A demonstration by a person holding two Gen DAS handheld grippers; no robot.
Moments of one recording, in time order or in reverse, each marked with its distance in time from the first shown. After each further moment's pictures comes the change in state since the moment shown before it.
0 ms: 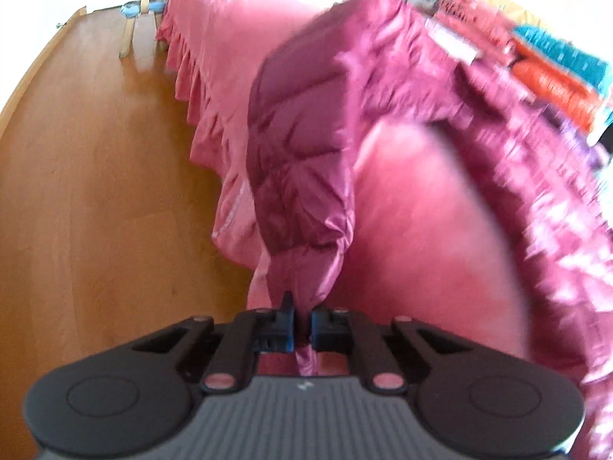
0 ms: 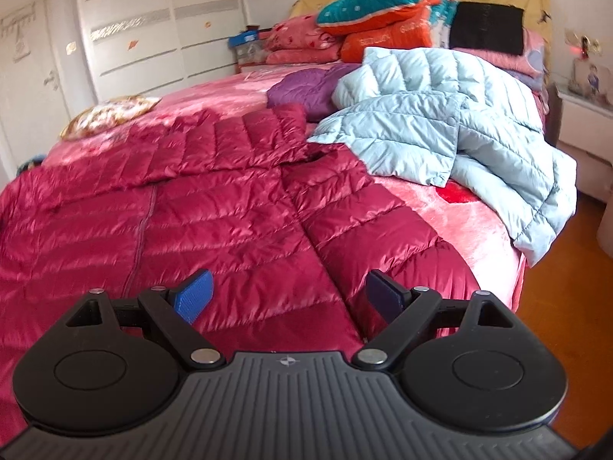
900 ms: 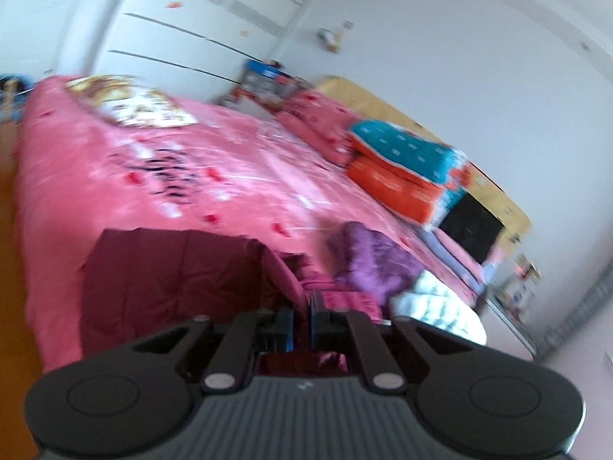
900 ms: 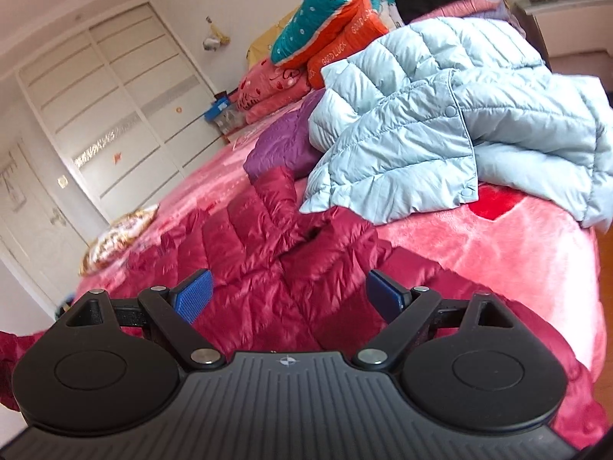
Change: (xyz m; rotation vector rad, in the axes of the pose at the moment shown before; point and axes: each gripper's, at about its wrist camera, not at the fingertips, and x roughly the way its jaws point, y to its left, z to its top) left arm -0.123 -0.185 0.159 0.108 -0.251 -0.460; right arm 0.058 -0.039 0.037 0.408 -0.149 0.141
